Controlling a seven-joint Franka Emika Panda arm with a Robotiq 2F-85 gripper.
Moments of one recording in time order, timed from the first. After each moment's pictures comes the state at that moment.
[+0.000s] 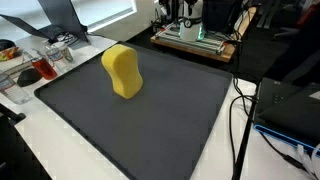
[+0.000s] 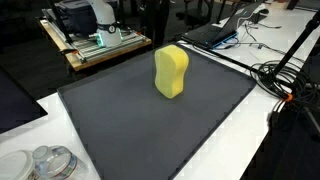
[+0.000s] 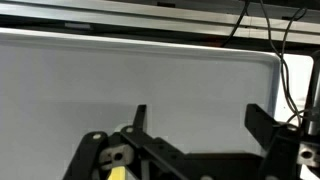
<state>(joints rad) 0.10 -0.41 0.07 -2.50 0.12 1.91 0.03</state>
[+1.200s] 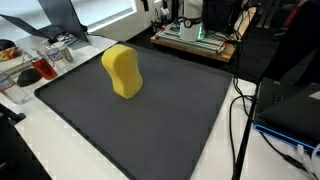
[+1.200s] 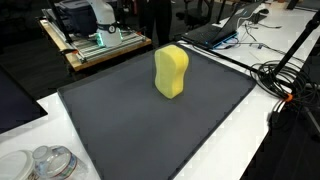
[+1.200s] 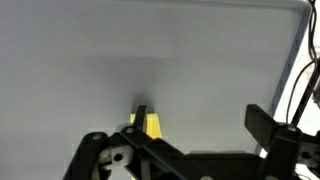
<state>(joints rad) 0.01 -0.58 -0.12 -2.65 0.12 2.17 -0.21</state>
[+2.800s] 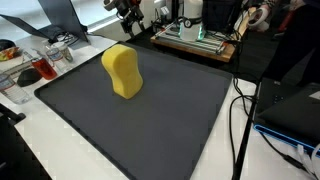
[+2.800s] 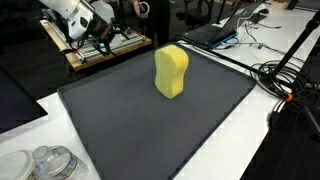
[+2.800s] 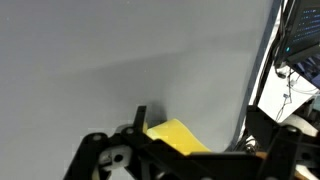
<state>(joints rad) 0.03 -0.03 -0.62 -2.49 0.69 2.09 -1.06</state>
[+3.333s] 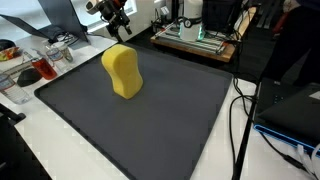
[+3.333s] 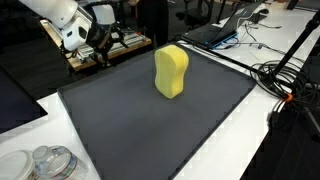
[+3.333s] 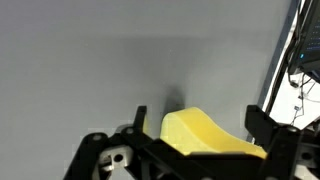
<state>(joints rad) -0.13 0.19 -0.47 -2.21 0.66 1.96 -1.07</state>
